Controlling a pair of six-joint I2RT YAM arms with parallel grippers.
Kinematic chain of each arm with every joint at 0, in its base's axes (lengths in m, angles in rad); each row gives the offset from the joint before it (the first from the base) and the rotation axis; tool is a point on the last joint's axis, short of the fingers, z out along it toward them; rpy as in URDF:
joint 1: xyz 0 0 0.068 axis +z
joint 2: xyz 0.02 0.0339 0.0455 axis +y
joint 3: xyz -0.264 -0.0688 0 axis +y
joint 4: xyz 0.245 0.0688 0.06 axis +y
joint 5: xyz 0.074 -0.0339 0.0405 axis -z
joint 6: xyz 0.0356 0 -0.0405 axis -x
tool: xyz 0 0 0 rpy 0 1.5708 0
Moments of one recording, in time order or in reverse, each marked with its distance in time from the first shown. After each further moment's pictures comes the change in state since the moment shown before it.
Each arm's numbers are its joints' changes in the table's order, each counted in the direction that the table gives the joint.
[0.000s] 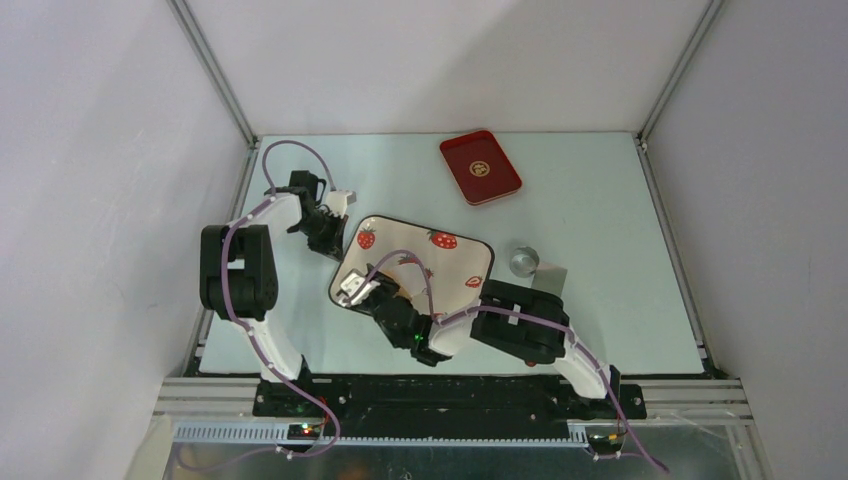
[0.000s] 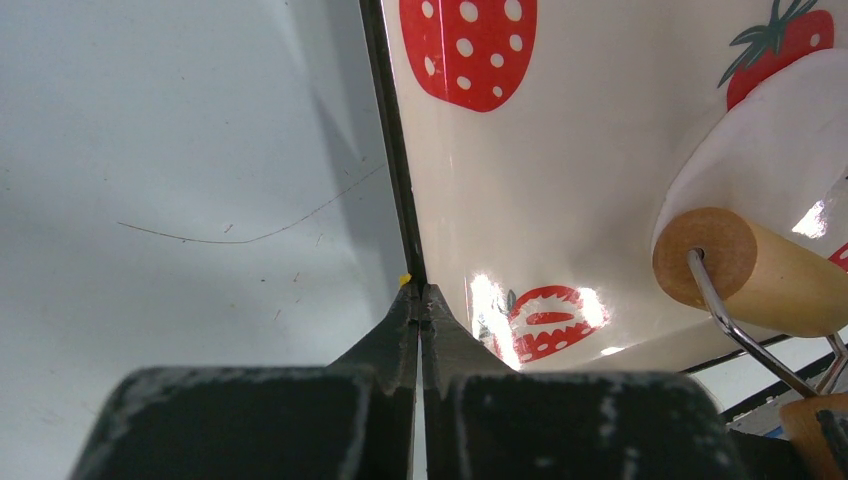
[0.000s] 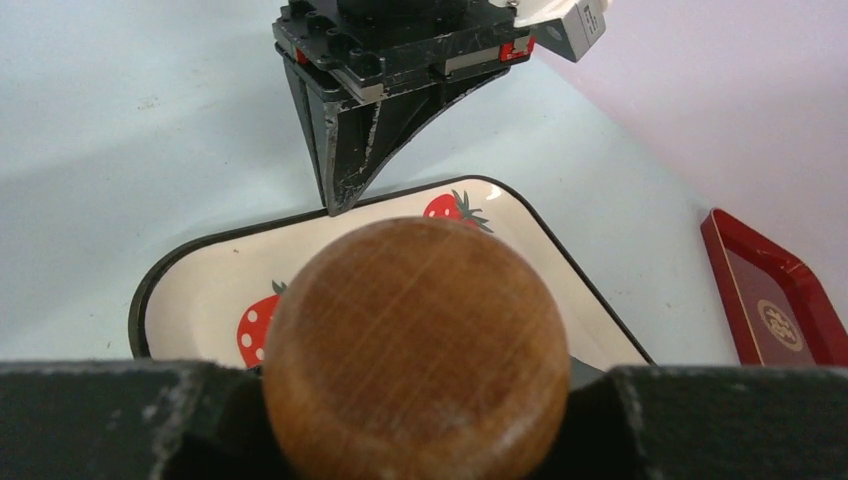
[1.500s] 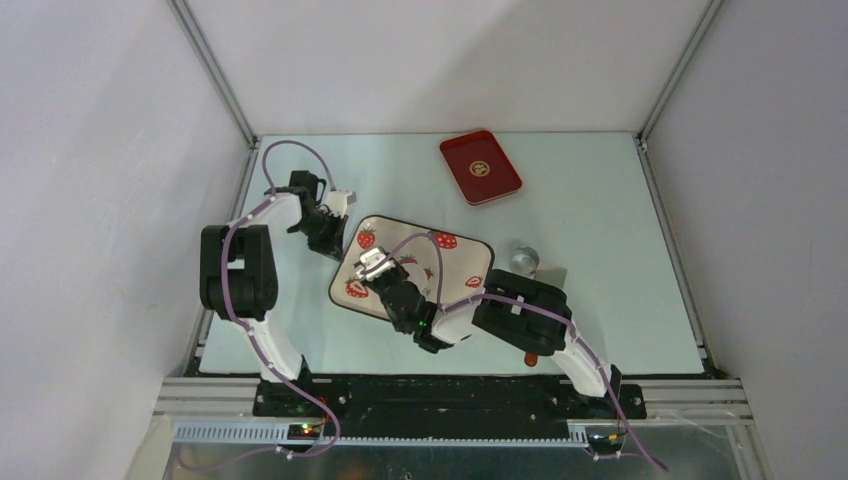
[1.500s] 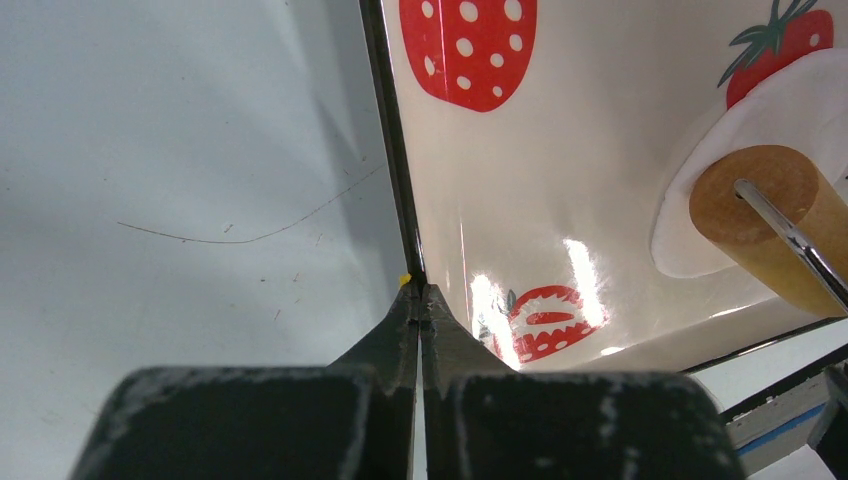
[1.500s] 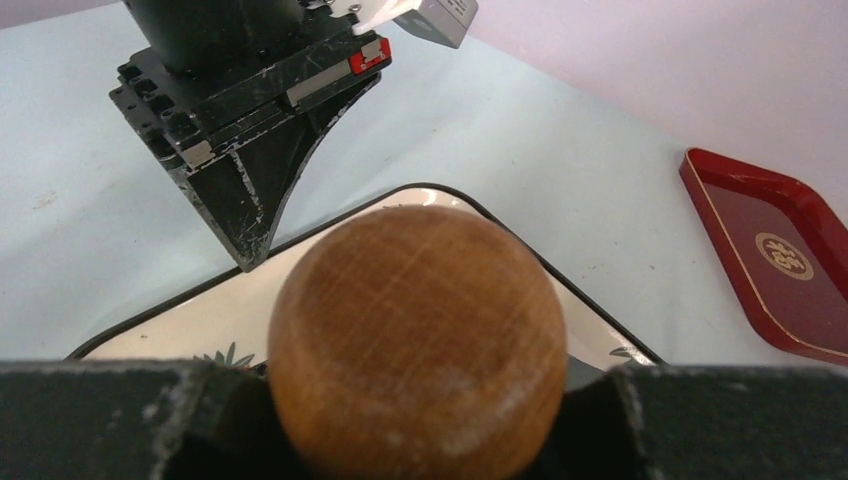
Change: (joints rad) left arm 0.000 0.000 0.000 0.000 0.000 0.000; right arm -0.077 -0.006 -0.008 -0.034 0.071 -0.158
